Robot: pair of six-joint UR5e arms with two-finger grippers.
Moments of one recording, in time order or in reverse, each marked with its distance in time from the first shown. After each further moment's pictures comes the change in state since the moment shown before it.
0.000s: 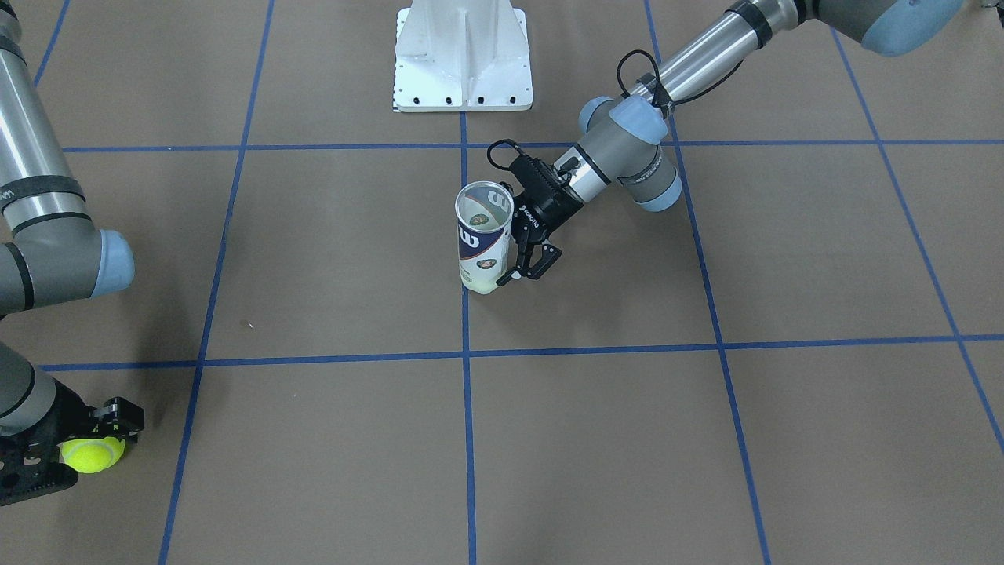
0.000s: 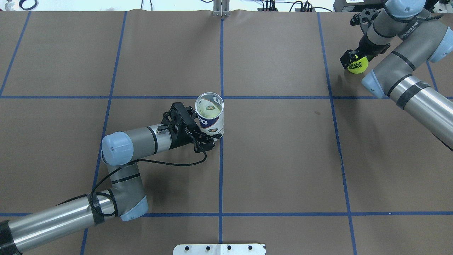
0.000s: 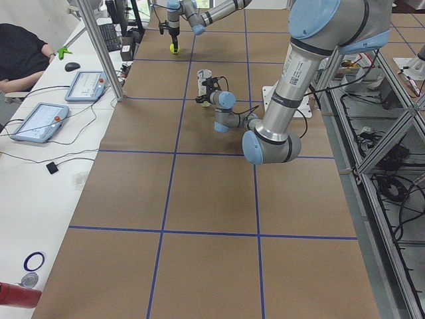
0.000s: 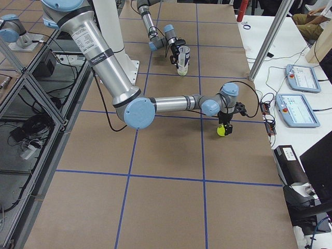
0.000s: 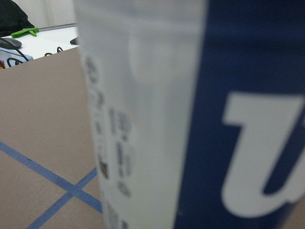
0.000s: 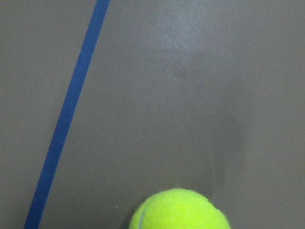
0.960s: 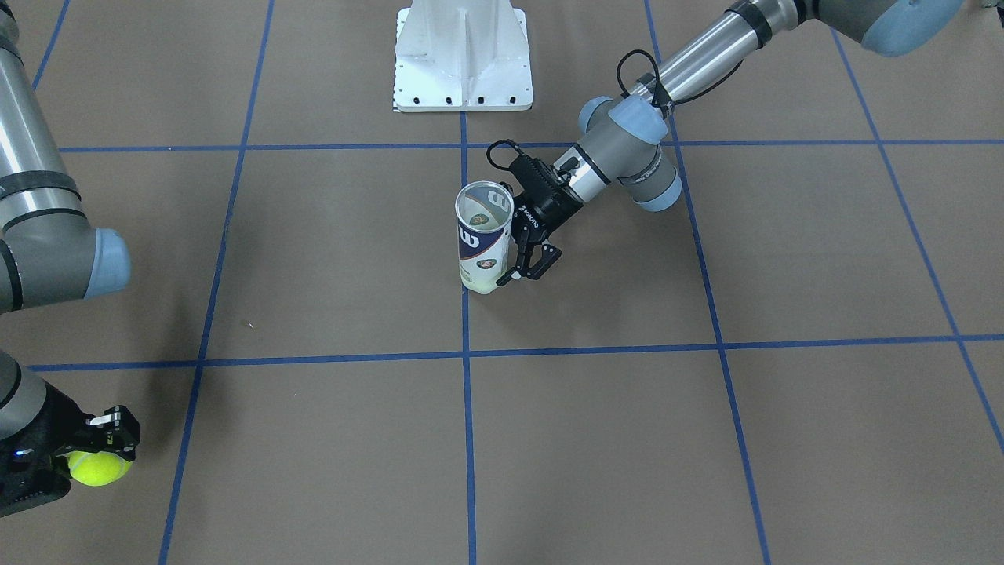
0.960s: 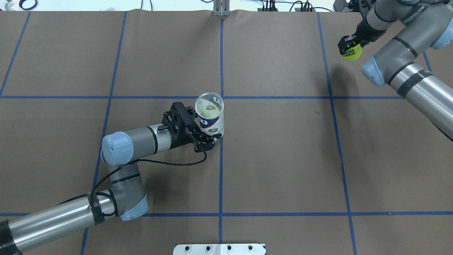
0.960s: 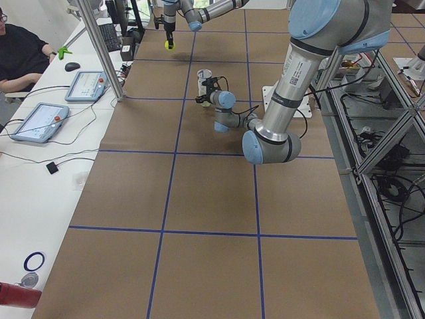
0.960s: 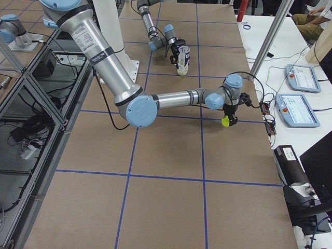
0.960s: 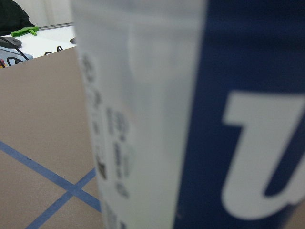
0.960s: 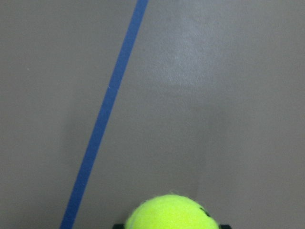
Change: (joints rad) left arm -0.001 0.000 -0.002 0.002 0.000 0.003; right arm 0.049 0.049 0.060 -0.002 0.080 0.006
